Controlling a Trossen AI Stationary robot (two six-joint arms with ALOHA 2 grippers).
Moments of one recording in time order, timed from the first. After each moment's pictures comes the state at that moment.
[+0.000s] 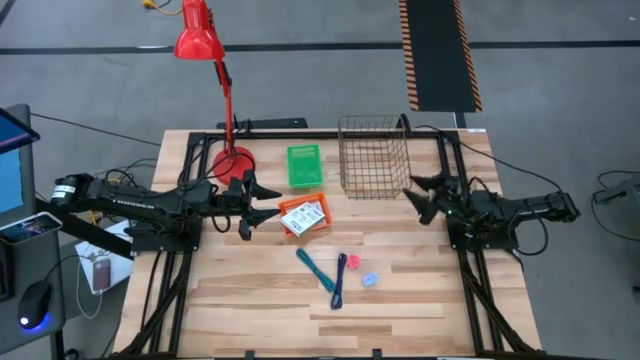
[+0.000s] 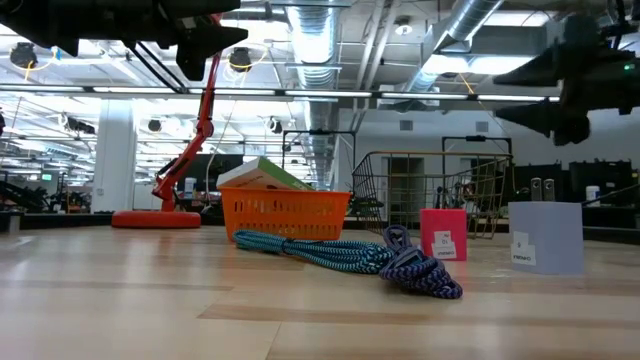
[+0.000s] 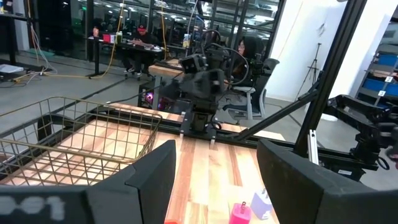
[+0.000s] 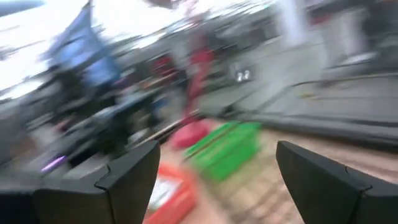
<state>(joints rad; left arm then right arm) -0.01 0.88 0.37 0.59 -0.05 -0.18 0.14 0.04 0.01 0.09 0.63 0.34</state>
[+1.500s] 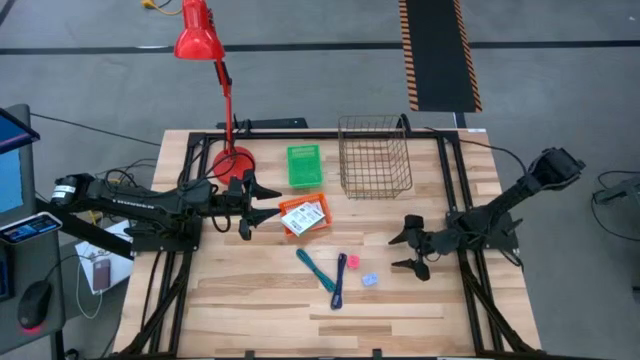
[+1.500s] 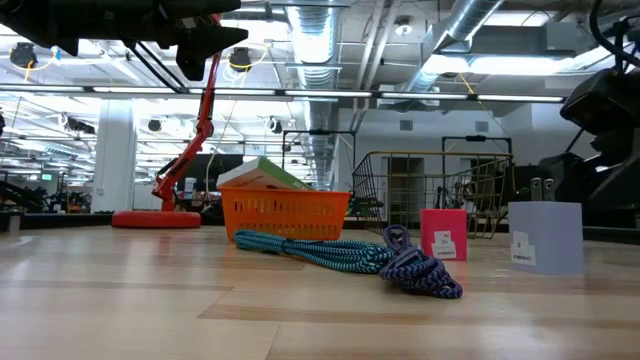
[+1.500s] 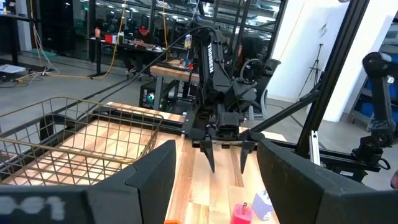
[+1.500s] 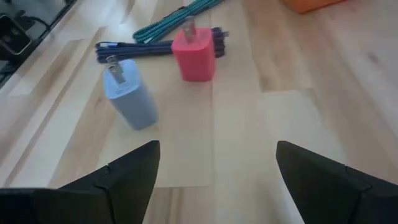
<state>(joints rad) -0.01 0.88 0.37 0.59 -0.05 -0.18 0.54 1.04 0.01 0.45 0.31 0.39</state>
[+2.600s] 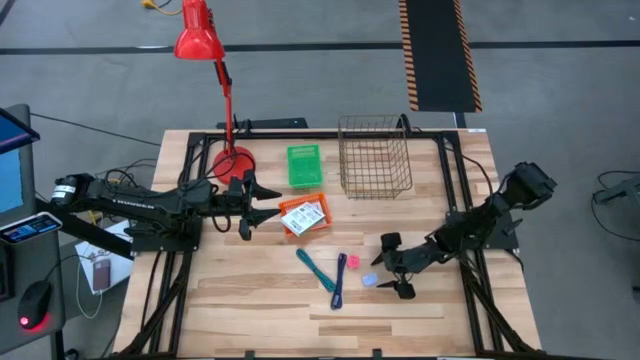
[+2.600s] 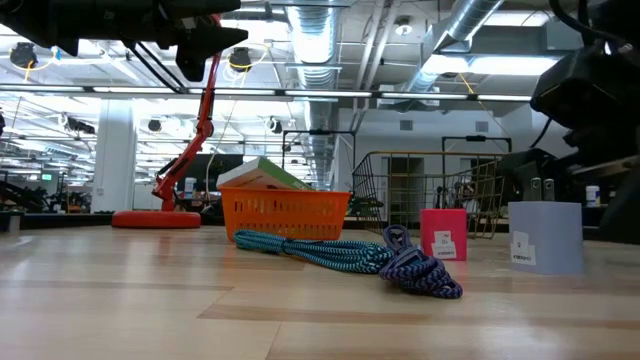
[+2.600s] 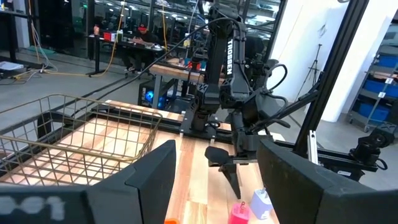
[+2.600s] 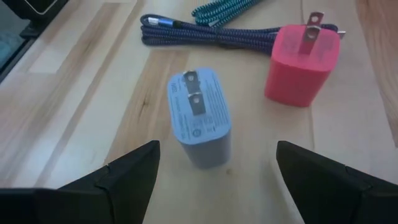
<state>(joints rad) -0.01 0.88 0.37 0.58 -0.05 -0.19 0.53 1.51 0.32 0.50 0.14 0.28</state>
